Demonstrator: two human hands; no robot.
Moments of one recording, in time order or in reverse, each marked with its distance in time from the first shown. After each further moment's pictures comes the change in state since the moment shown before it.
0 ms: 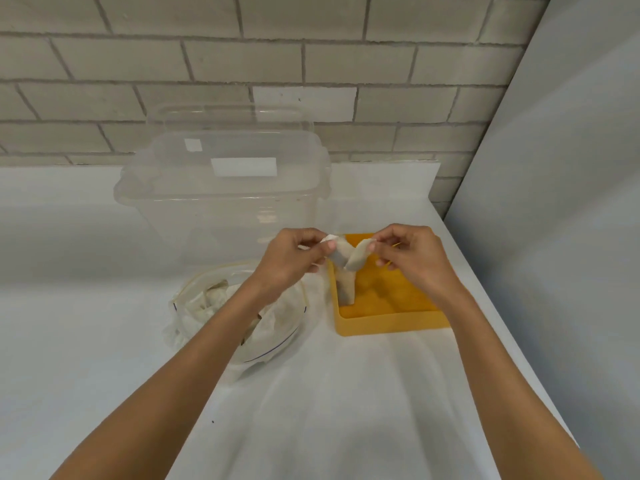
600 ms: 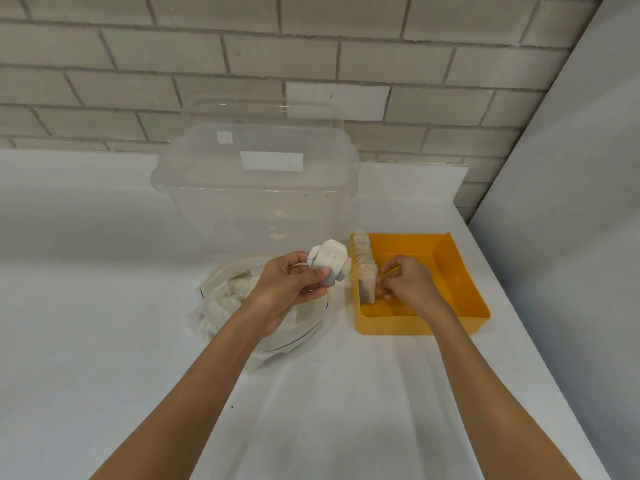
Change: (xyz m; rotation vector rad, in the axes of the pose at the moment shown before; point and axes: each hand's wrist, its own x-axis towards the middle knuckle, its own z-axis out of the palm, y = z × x) left_hand -0.045 -0.025 -0.018 -0.545 0.071 -0.276; right_hand 0.010 0.047 0.052 -0.120 -0.062 0.342
